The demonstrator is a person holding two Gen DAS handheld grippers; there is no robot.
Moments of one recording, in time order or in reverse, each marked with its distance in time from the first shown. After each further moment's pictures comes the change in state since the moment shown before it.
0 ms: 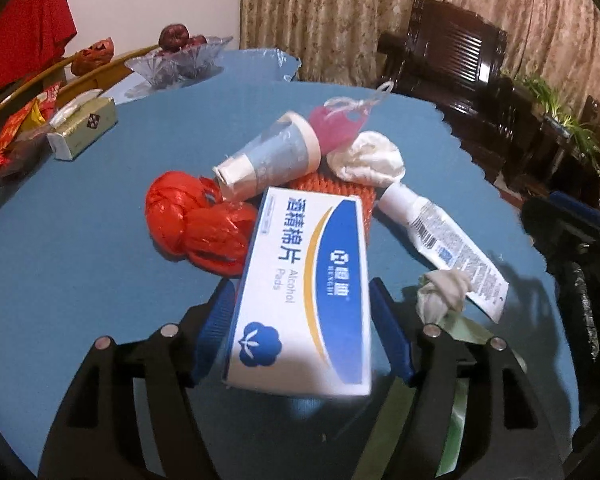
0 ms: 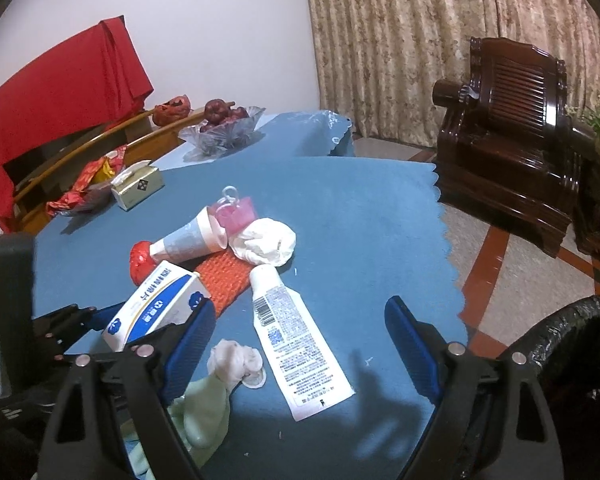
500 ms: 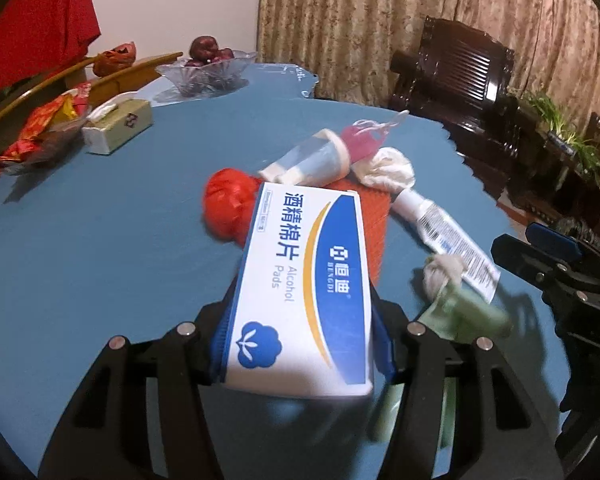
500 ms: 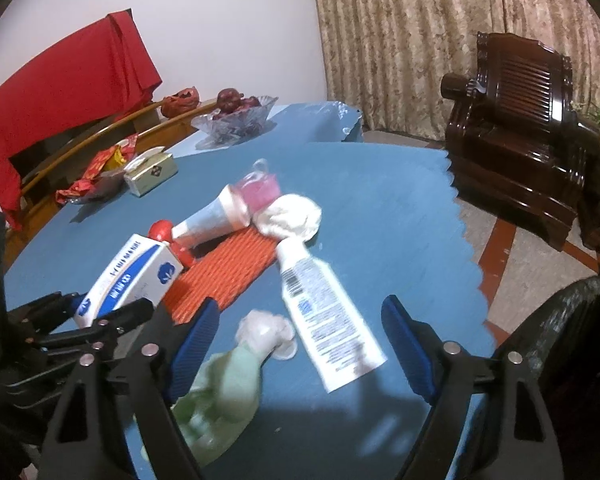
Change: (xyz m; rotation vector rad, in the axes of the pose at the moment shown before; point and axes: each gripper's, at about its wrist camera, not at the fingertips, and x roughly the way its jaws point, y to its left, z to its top) left arm -0.050 0.025 -0.023 -0.033 -0.063 0.045; right arm -0.005 0.025 -0.025 0.002 0.037 0.030
